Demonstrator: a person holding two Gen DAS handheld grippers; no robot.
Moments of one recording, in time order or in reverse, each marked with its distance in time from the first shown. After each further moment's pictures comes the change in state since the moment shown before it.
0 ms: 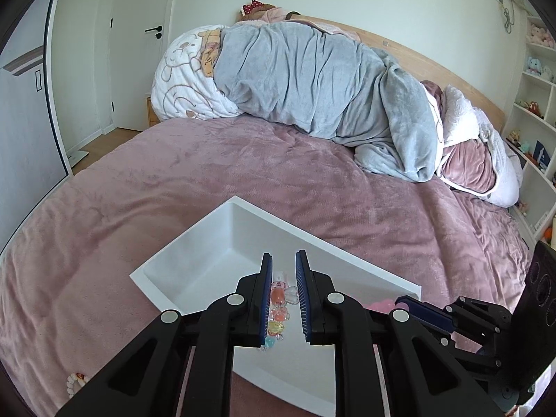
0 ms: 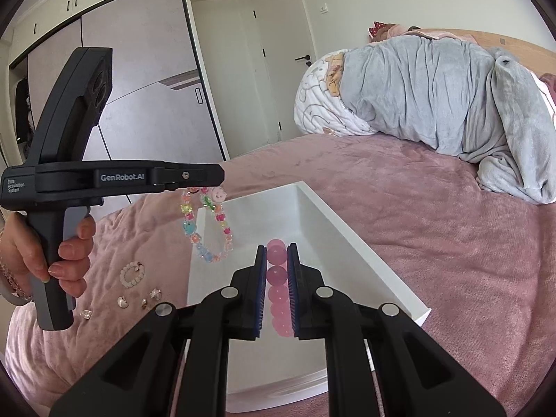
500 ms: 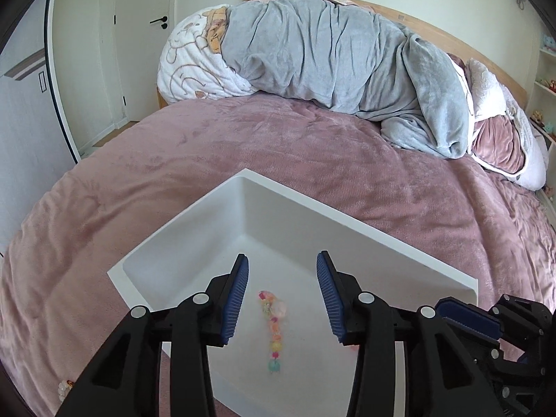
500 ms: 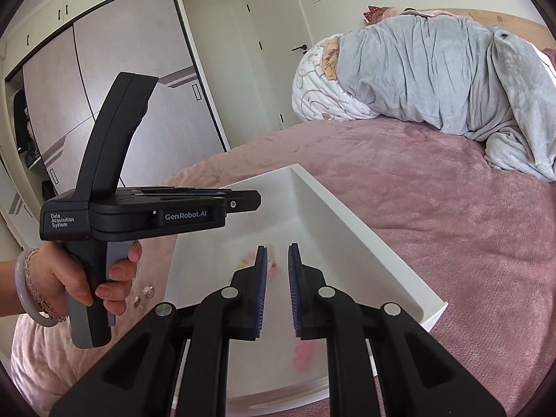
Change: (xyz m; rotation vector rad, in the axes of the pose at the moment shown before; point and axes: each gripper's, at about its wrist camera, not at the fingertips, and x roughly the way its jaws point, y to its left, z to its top) left arm 0.061 -0.003 -0.019 0.048 0.047 0.109; right arm 0.019 -0.015 -0.011 0.037 0.013 0.025
